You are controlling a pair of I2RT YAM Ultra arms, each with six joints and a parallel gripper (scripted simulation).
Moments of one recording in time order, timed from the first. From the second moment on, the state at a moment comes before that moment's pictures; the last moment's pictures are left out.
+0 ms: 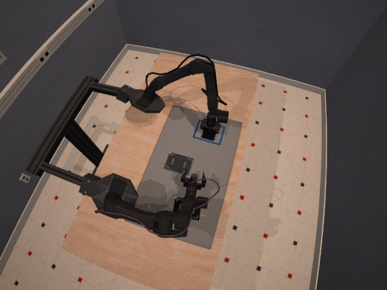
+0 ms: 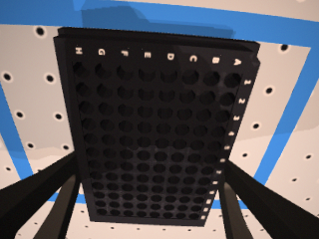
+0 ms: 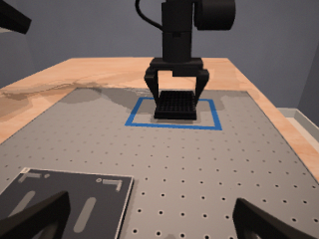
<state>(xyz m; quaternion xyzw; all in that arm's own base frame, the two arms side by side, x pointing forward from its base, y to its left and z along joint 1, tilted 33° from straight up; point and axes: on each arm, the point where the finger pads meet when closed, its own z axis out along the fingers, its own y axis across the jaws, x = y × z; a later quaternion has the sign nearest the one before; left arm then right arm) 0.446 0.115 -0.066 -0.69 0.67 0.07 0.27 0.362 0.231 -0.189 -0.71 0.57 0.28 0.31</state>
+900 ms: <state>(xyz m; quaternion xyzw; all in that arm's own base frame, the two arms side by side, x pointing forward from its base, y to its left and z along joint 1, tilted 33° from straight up) 0.442 0.115 -0.067 -0.69 0.67 0.07 0.27 0.362 0.231 -0.189 -0.71 0.57 0.28 0.31</state>
